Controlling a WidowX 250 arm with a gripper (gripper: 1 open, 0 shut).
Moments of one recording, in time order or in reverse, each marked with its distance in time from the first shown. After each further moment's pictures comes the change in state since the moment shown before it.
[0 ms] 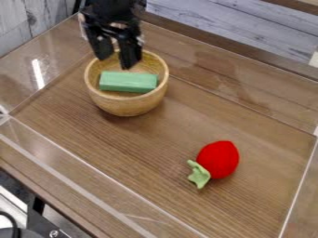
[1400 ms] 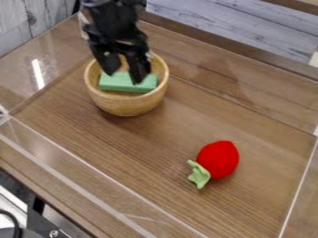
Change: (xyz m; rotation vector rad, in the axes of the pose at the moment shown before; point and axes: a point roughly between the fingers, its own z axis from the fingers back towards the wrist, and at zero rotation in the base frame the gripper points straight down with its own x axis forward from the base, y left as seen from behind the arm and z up) arm 0.002 -0.042 -0.027 -0.030 -0.074 -0.038
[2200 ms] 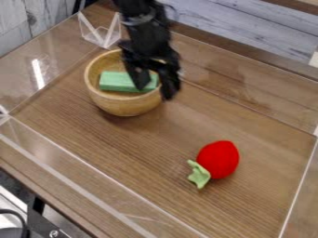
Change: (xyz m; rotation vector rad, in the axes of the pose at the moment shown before) arm 0.013 -0.035 -0.029 -0.026 0.056 -0.069
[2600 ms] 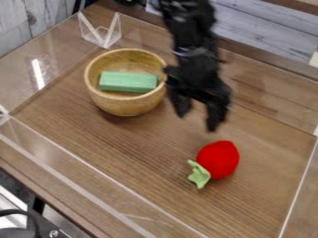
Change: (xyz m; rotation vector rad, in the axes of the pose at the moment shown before) arm 0.002 -0.073 -0.027 0.003 0.027 -0.076
